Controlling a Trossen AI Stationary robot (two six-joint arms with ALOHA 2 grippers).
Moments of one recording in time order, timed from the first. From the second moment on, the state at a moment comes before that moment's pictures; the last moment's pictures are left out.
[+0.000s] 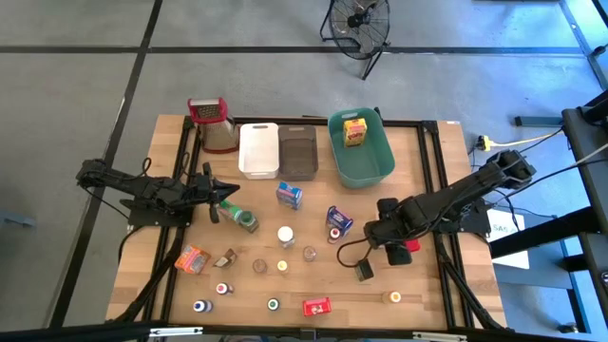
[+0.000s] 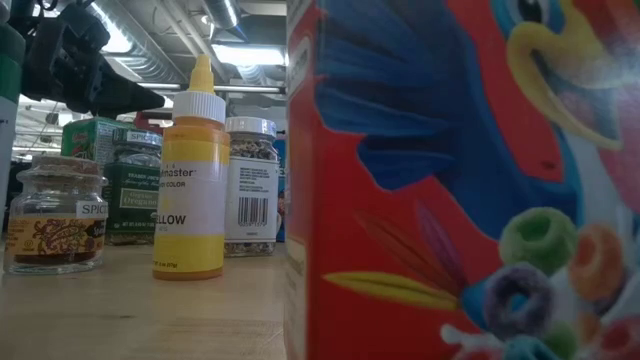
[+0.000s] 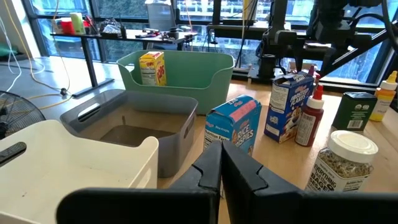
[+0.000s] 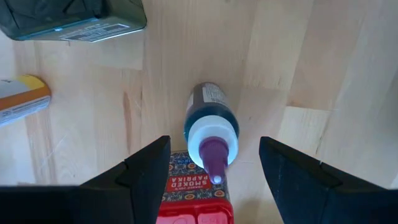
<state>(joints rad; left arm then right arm) -0.27 0.10 0.06 -0.09 -0.58 -0.13 0.45 1.45 1.04 -1.12 -0.01 0.33</state>
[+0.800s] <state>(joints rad) -0.27 0.10 0.06 -0.09 -0.58 -0.13 0.44 1.45 0.98 -1.07 0.00 0.37</state>
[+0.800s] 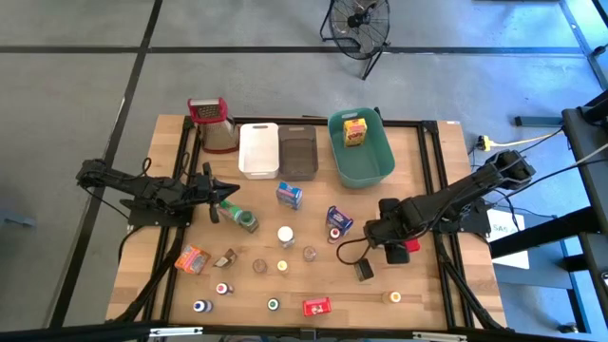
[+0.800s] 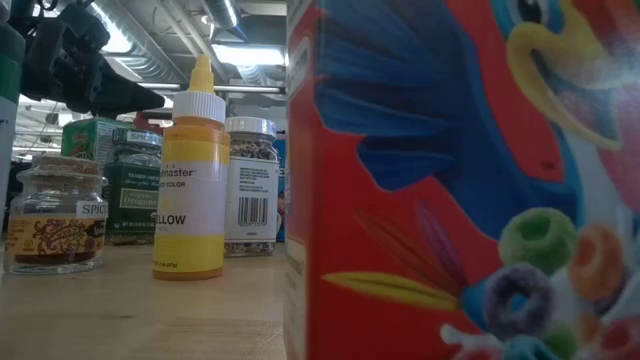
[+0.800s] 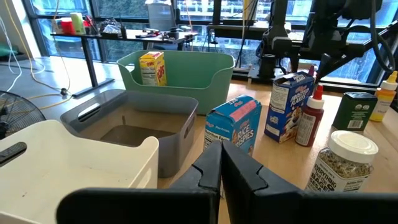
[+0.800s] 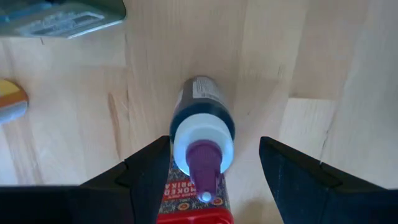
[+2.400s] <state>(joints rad) -0.27 0.10 0.06 -0.09 -0.59 -0.13 0.43 1.50 0.98 -1.02 0.00 0.31</state>
